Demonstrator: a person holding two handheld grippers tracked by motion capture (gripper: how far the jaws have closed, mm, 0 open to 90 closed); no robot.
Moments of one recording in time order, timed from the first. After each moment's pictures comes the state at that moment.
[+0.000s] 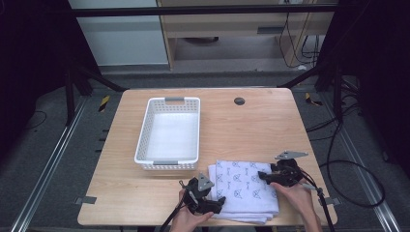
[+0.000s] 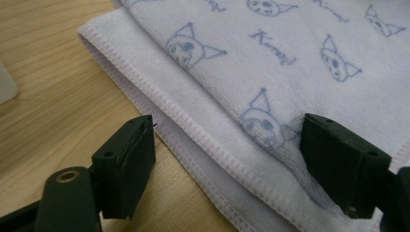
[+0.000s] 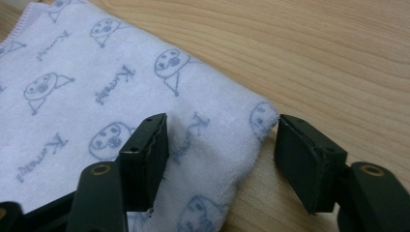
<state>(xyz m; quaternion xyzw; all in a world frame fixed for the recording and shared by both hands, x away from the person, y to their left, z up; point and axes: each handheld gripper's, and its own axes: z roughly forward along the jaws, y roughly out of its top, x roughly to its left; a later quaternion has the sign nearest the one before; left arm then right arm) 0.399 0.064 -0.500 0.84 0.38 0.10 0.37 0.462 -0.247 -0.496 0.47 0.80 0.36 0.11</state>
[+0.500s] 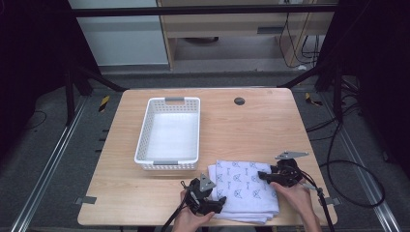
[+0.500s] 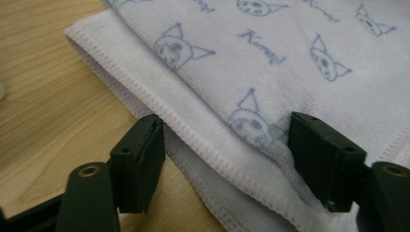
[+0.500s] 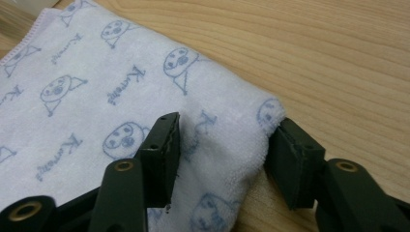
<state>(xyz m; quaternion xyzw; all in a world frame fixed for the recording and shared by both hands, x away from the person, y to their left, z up) 0.395 0.058 -0.499 0.84 0.38 0.10 0.37 0.461 -0.248 -0.497 0.48 0.79 0.37 0.09</state>
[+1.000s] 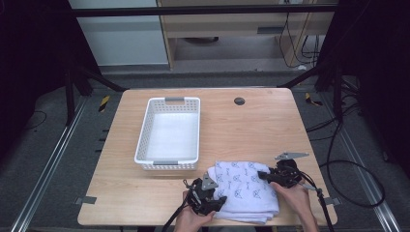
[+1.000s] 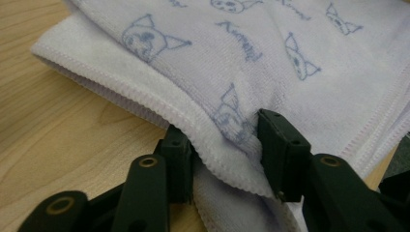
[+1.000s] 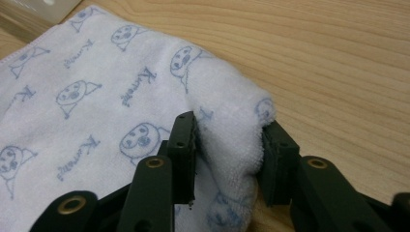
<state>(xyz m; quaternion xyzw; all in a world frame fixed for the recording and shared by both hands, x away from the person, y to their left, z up) 0.397 0.054 -0.495 0.85 0.37 0.05 0.37 0.459 -0.246 -0.497 0.48 0.79 0.39 0.07</state>
